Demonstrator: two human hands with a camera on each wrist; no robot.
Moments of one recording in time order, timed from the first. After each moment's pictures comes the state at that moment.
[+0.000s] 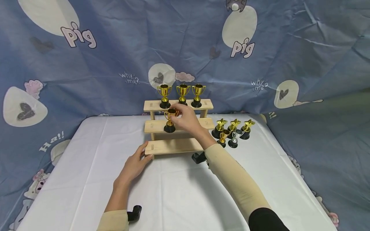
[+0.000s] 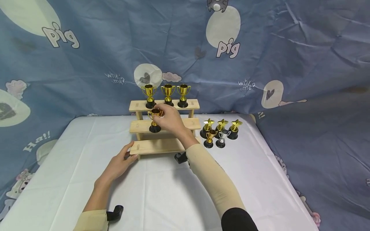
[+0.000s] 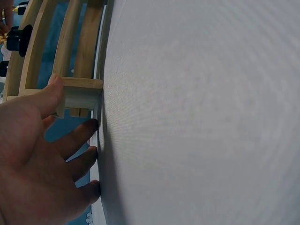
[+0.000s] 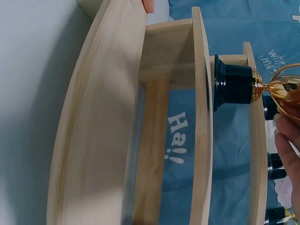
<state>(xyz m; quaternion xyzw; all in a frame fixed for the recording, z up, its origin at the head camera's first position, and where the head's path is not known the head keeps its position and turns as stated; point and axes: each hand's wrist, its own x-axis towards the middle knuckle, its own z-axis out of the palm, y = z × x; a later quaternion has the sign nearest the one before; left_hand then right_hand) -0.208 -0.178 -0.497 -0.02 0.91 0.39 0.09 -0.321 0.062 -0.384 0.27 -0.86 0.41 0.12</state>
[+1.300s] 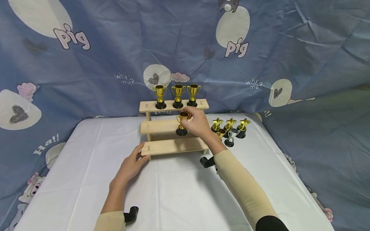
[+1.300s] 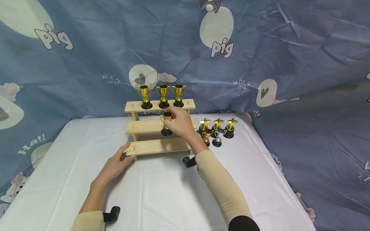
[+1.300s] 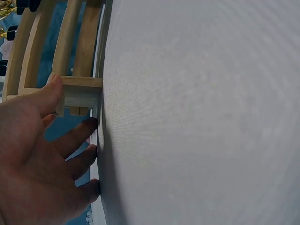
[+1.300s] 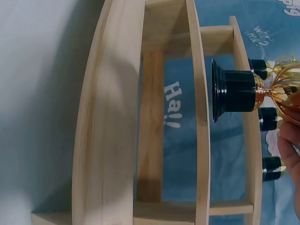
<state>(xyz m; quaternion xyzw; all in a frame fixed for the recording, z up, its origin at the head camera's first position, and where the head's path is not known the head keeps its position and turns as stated) -0.209 -0.177 -0.498 -0.02 0.91 0.39 0.09 -0.305 0.112 -0.389 0.24 -0.87 0.39 0.18</state>
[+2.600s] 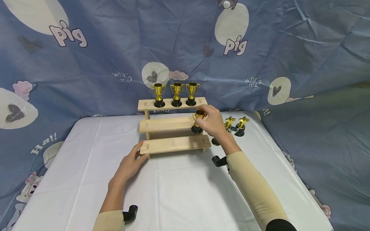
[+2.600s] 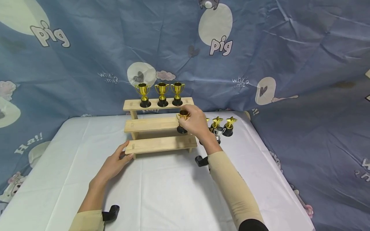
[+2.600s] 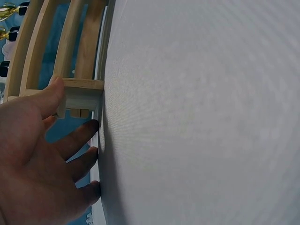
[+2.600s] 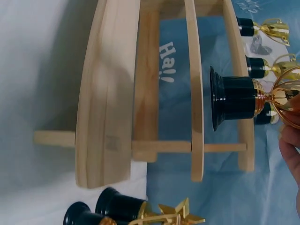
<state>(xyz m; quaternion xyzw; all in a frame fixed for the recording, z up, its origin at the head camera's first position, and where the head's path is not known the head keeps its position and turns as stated) -0.211 -0.178 -0.499 -0.01 0.92 0.39 0.09 -0.297 0.166 -0.390 0.21 -0.88 0.36 0.23</state>
